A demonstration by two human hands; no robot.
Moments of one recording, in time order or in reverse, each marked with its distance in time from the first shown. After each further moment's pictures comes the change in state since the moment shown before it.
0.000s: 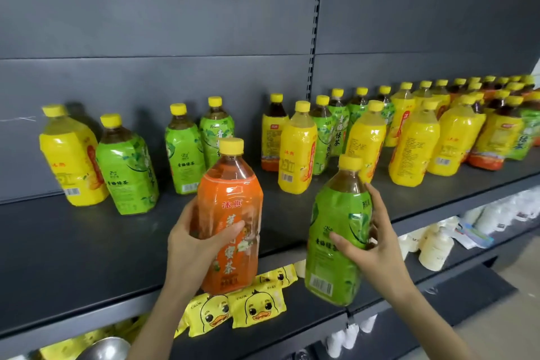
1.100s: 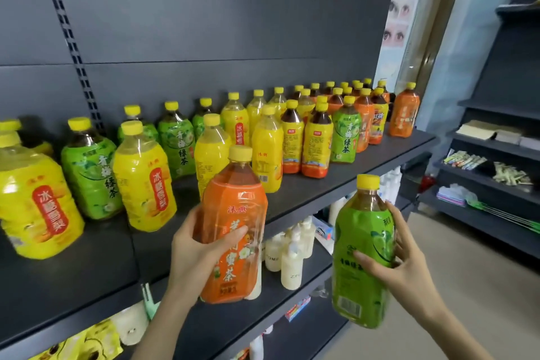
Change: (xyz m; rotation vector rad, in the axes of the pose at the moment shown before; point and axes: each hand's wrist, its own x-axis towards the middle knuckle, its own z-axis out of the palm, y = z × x) left_hand -0.029 0.031 0.440 -0.075 -0.285 0.001; right_hand 0.015 0.087 -0.436 -0.099 0.296 0.140
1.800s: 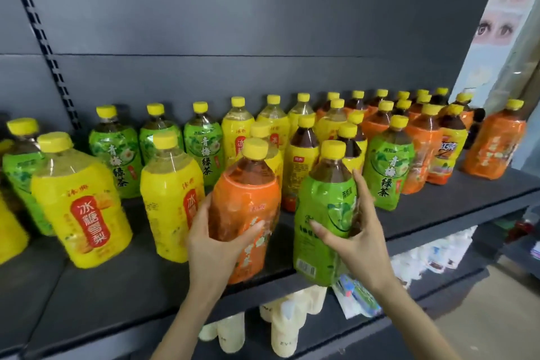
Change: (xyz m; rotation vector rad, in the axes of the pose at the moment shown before) left_hand 0.128 -0.032 0.140 0.147 0.384 0.219; right_hand 0.231 0.055 0.026 -0.046 -0.225 -0.284
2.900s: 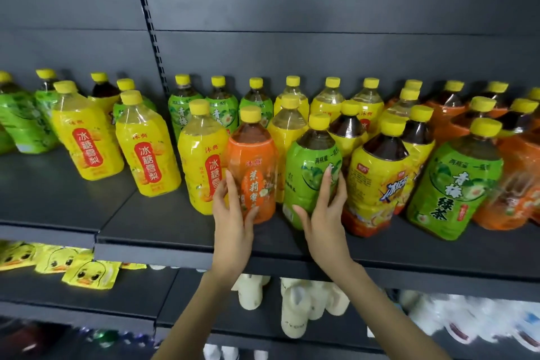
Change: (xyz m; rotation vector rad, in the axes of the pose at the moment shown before) left_hand -0.024 -0.031 0.045 0.685 0.250 0.108; right_hand 0.035 0.080 0.060 -0.278 -0.222 -0.307
